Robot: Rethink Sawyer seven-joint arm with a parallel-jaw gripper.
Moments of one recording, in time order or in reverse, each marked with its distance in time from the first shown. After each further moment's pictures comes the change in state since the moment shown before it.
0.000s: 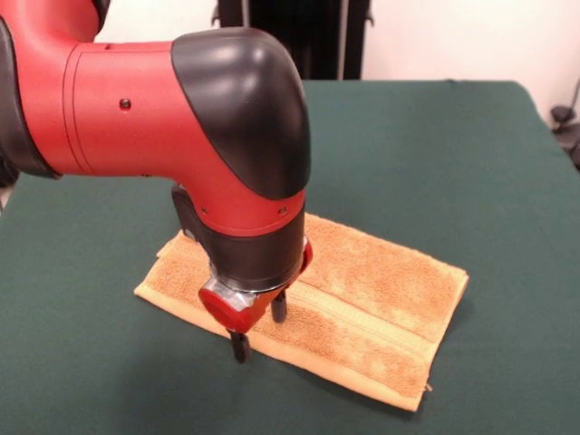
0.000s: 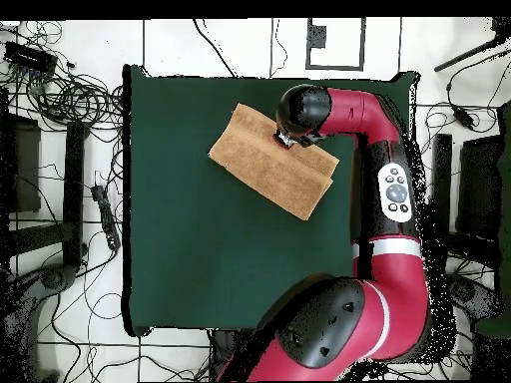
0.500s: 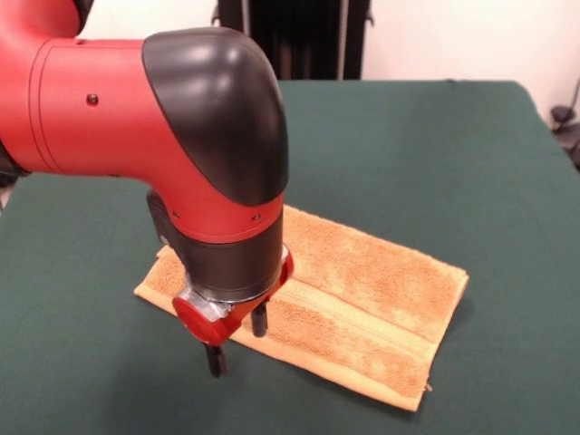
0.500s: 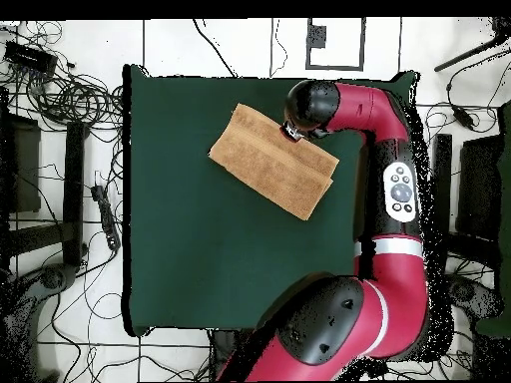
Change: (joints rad) arm 0.000 0.013 0.000 -0.061 -0.008 0.000 0.000
